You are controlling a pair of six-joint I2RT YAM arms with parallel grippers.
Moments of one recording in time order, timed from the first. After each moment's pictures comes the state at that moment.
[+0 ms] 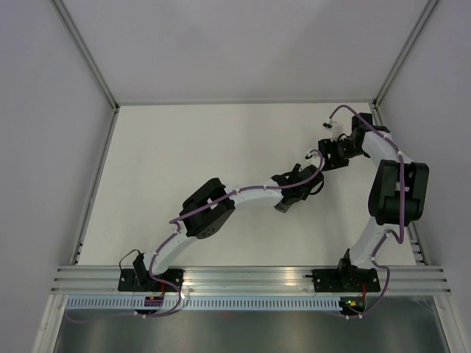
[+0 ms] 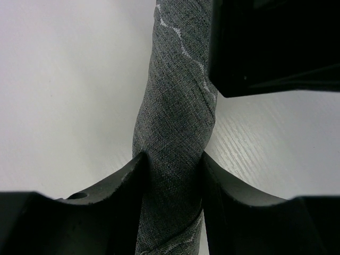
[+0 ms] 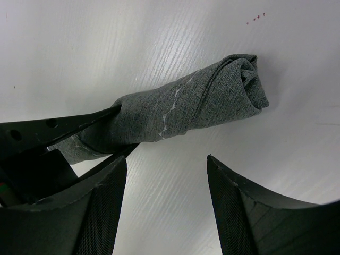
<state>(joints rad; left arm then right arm) -1.09 2.39 1.86 -0.24 -0.45 -0.31 -0.13 1.85 1.36 -0.82 -0.61 -0.39</state>
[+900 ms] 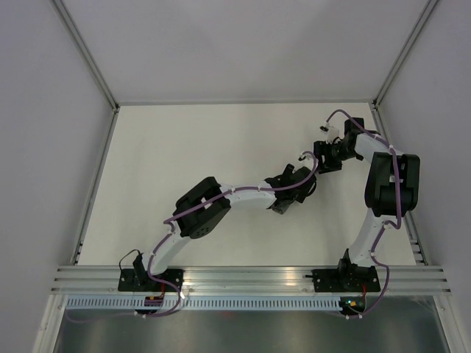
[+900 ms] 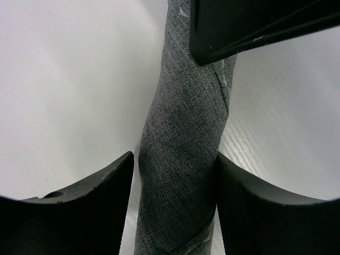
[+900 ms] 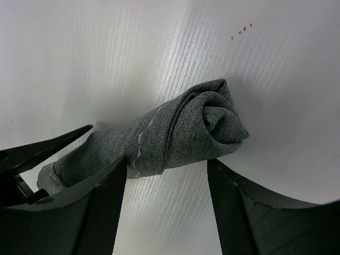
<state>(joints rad) -1.09 2.32 1.71 -0.13 -0.44 -0.30 -0.11 1.95 1.33 -0.67 -0.60 -0.22</state>
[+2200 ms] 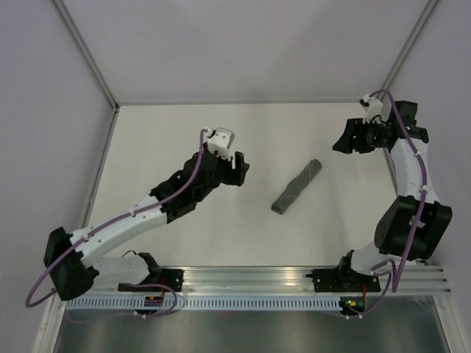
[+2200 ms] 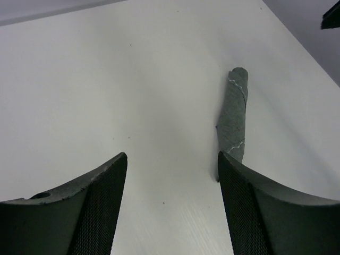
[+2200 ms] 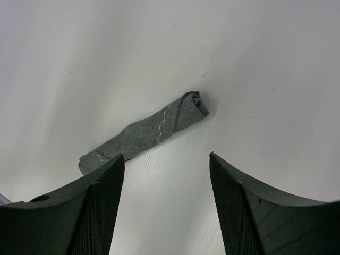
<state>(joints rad) -0.90 1.23 0.99 -0.06 -0.31 -0.26 -0.28 1.57 1.39 -0.77 -0.70 -0.26</state>
